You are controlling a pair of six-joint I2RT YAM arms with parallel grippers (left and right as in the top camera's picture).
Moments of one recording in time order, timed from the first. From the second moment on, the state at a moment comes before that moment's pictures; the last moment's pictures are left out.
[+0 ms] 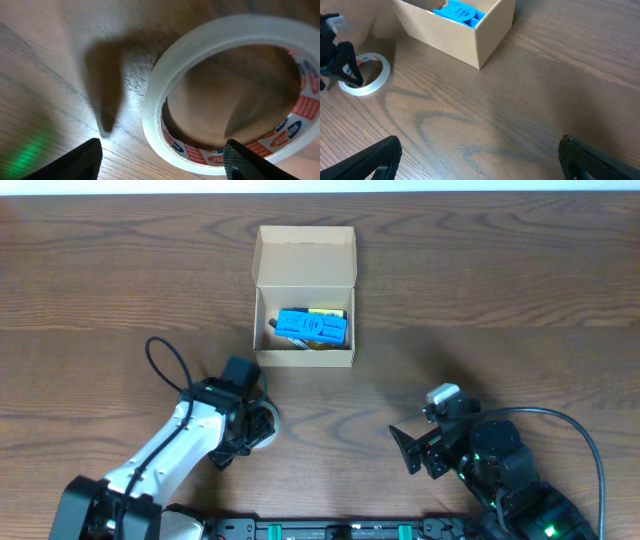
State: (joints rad) left arm -0.36 1.41 0.62 -0.81 0.10 -0.97; right arm 0.56 0.46 0.47 -0.63 -0.03 0.08
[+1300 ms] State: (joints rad) left arm -0.37 1.38 0.72 -1.01 0.12 -0.98; right arm 0.56 0.46 0.47 -0.63 -0.03 0.08
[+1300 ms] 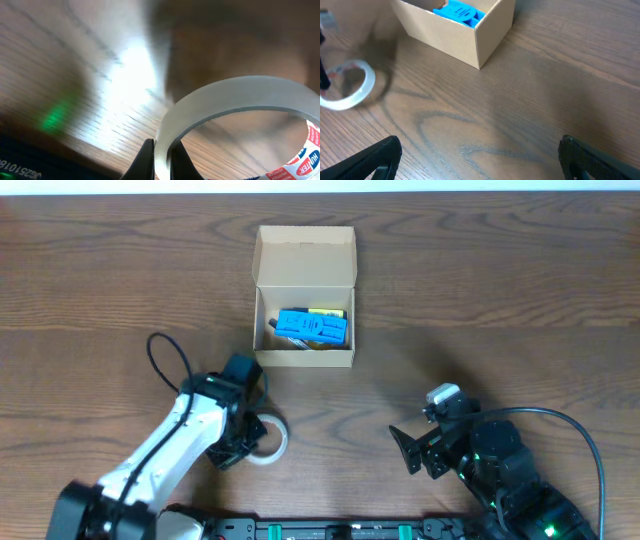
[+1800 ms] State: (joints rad) left arm -0.37 1.29 1.14 -0.92 0.09 -0.81; right arm 0.56 0.46 0.47 -0.63 -0.03 0.08
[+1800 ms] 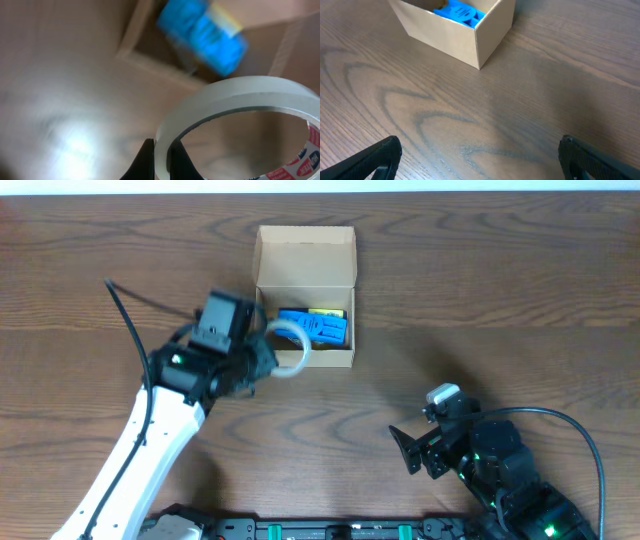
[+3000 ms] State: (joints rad) left arm -0.38 1.98 1.65 -1.00 -0.04 -0.16; right arm 0.56 0.46 0.47 -0.63 -0.03 0.08
